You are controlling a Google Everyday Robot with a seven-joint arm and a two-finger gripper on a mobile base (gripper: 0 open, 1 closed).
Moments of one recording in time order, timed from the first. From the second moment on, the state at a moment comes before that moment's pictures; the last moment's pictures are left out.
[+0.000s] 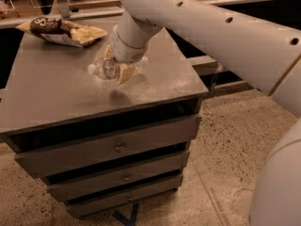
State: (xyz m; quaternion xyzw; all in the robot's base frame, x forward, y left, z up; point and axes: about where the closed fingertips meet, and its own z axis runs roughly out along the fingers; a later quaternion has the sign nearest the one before) arm 0.631 0.092 0.862 -0.86 0.43 -0.02 0.27
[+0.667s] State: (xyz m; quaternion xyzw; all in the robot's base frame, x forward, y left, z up) arm 0.631 0.093 0.861 -0.86 0.44 -0.01 0.27
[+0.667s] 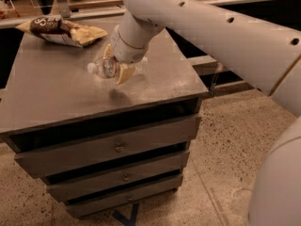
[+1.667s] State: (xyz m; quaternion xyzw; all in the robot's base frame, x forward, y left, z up) arm 0.632 0.093 0.864 -0.85 0.45 0.00 0.28
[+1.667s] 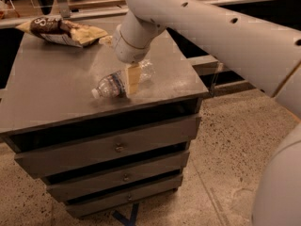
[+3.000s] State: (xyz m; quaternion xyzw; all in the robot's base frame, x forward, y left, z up) arm 0.639 0.089 0.887 -0.82 0.47 -0.02 0.32
